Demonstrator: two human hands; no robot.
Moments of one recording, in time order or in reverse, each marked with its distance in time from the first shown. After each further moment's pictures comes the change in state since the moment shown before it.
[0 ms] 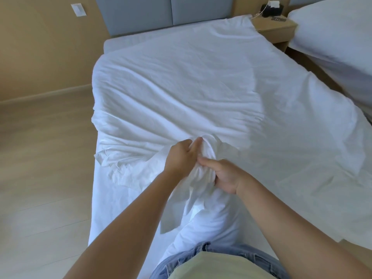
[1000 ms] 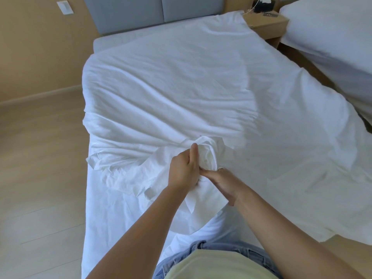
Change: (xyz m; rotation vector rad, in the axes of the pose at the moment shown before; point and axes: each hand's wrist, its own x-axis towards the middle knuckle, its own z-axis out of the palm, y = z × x) left_hand -0.021 0.009 0.023 -0.122 0.056 0.004; right_hand -0.014 0.012 -0.008 0.116 0.025 -0.064
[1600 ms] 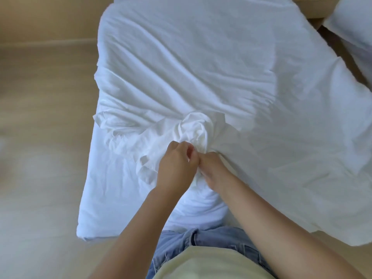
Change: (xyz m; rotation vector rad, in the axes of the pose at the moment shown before) left_hand -0.069 -0.012 -0.004 0.256 0.109 -0.081; right_hand 0.010 0.034 0.022 -0.273 0.253 0.153
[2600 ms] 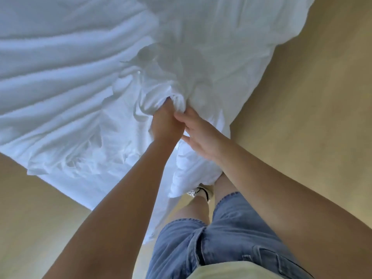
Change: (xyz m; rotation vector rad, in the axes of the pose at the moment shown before) left_hand -0.020 -0.076 0.067 0.352 -0.549 0.502; right_hand -0.057 0.140 0.056 0.814 0.274 -0.218
